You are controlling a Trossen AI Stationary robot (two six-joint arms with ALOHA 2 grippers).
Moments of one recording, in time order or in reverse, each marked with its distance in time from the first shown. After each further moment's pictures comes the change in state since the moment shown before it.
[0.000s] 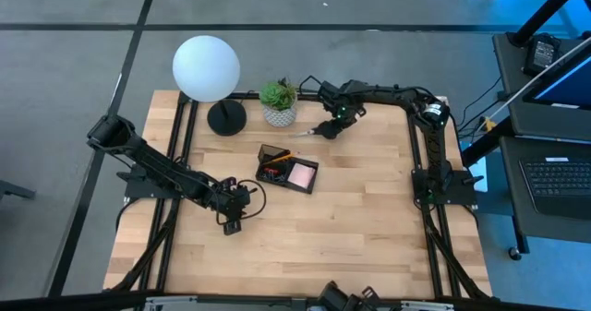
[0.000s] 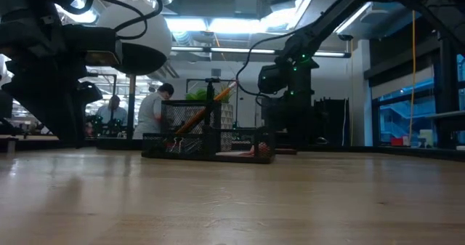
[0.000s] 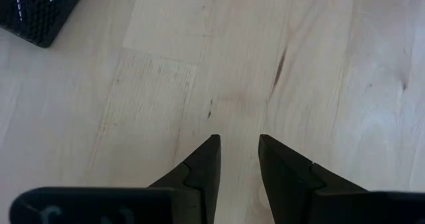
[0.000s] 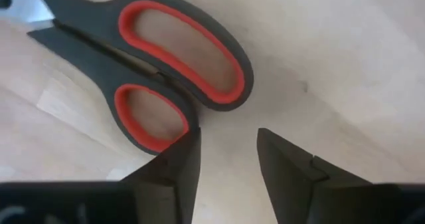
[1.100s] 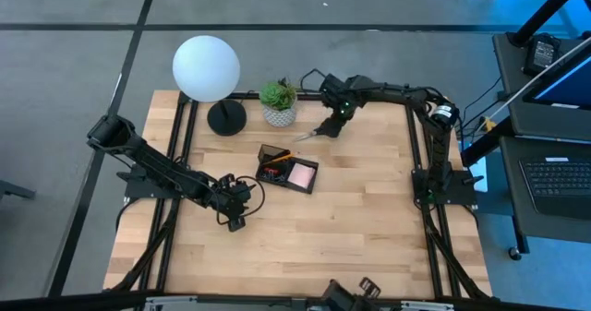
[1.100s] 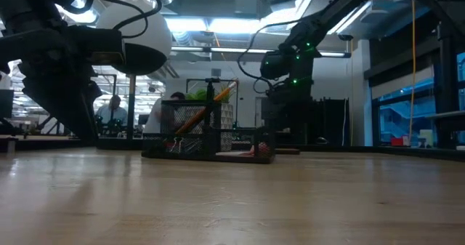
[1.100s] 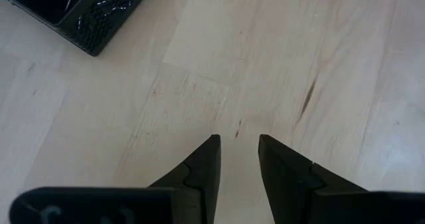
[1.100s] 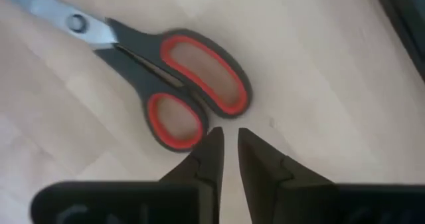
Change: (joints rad) left arm 0.000 0.000 0.000 0.000 -0.103 -0.089; right arm -0.005 -0.085 0.000 0.038 0.043 -0.275
